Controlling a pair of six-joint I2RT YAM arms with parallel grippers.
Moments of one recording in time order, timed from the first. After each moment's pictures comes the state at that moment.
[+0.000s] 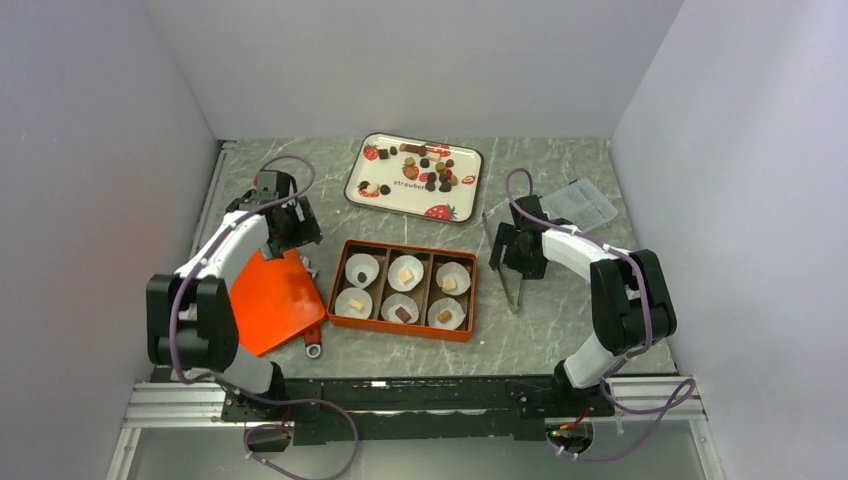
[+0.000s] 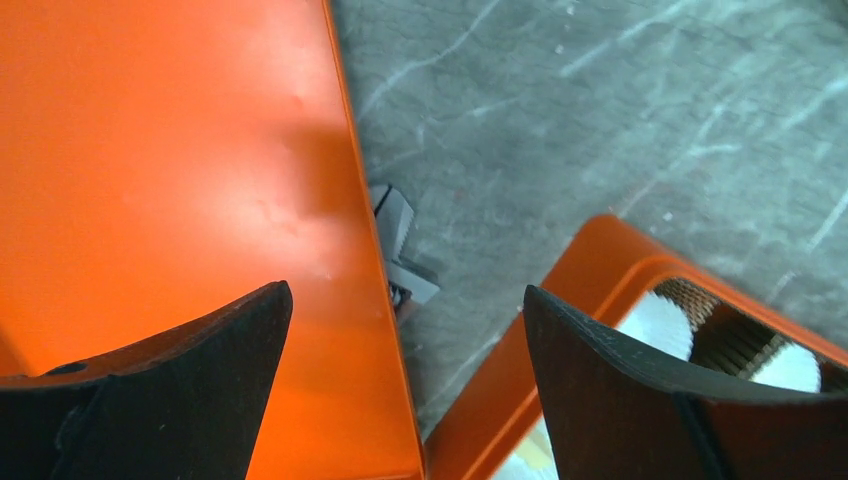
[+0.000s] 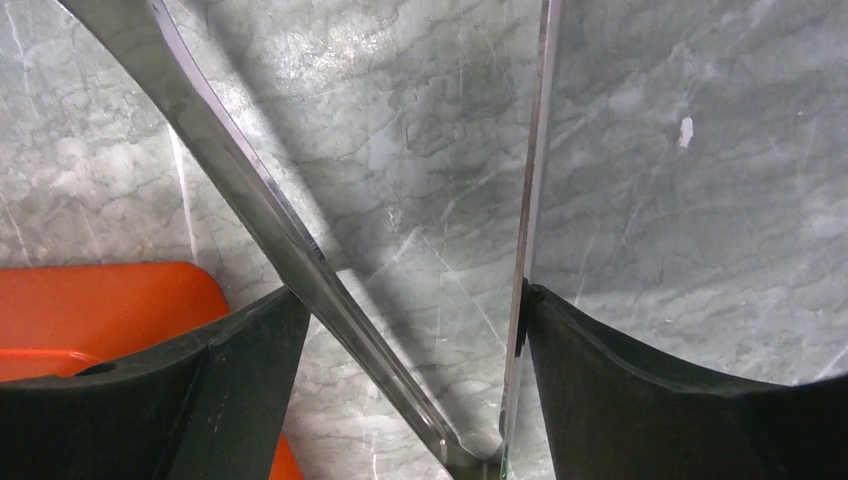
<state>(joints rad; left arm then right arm) -0.07 1.47 1.07 -0.65 -0.07 -0.46 0.25 1.60 0.90 -0.48 0.08 0.53</state>
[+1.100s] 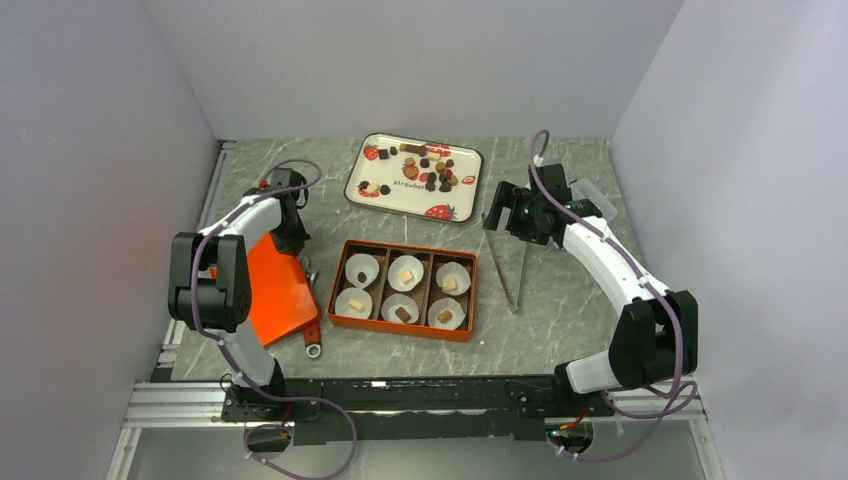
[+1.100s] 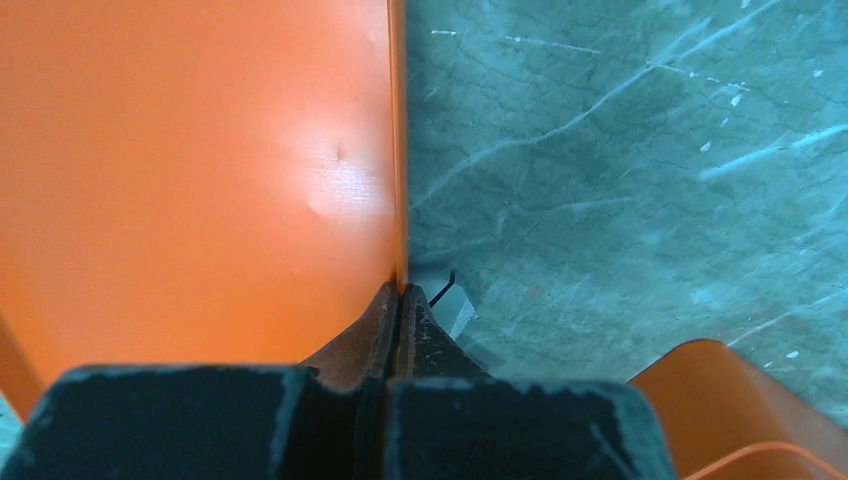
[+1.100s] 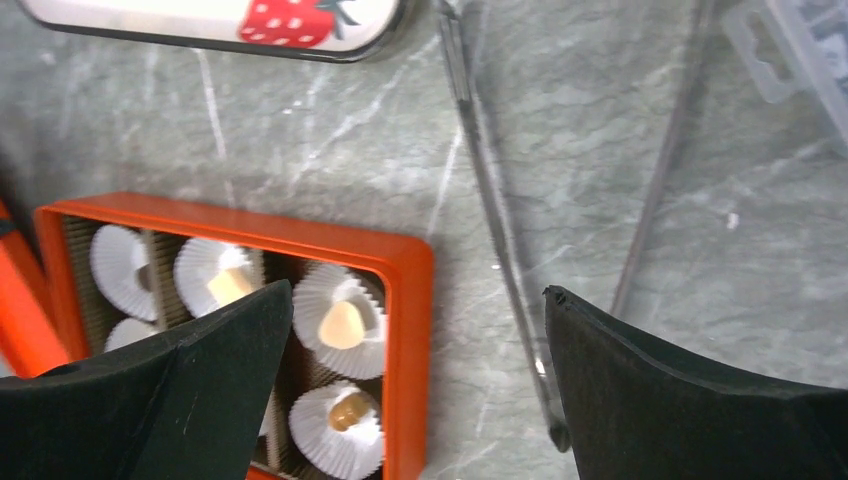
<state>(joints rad) -0.07 1.75 1.17 -0.67 -0.22 -0.51 0.23 1.41 1.09 -0.55 -0.07 0.48</state>
